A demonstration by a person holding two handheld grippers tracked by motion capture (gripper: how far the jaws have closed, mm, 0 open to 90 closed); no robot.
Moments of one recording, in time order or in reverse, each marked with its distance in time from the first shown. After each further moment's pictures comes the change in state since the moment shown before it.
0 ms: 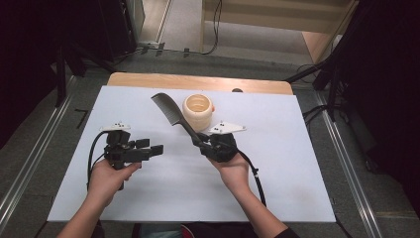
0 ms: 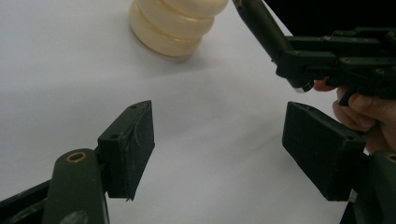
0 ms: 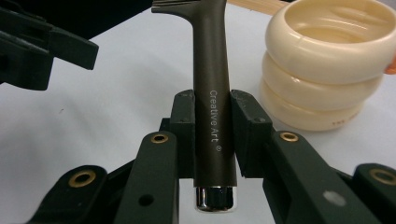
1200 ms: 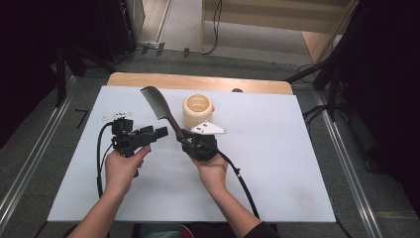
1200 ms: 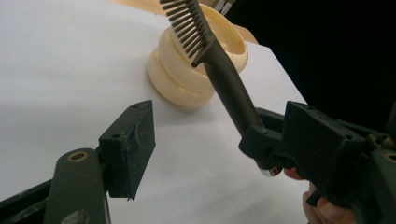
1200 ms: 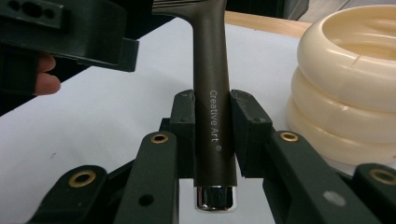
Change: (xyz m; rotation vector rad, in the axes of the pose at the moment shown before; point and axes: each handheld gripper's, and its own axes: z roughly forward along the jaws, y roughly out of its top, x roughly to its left) left arm 0.000 0.021 0.022 -0.153 0.050 -0.145; right arm 0.026 0.001 0.043 -0.095 -0.035 0.062
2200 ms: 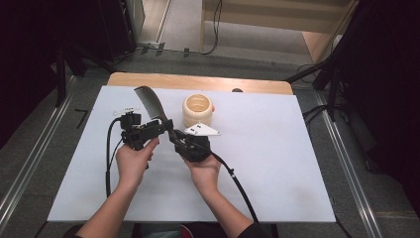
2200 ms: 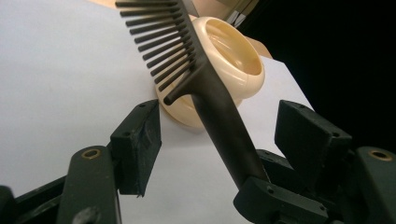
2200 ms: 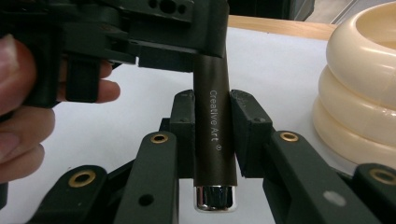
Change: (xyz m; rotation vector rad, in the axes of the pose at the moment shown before) left arm -0.001 0.006 0.026 -0.029 0.053 -0.047; right arm 0.014 -0.002 0.011 -0.030 0.016 0.041
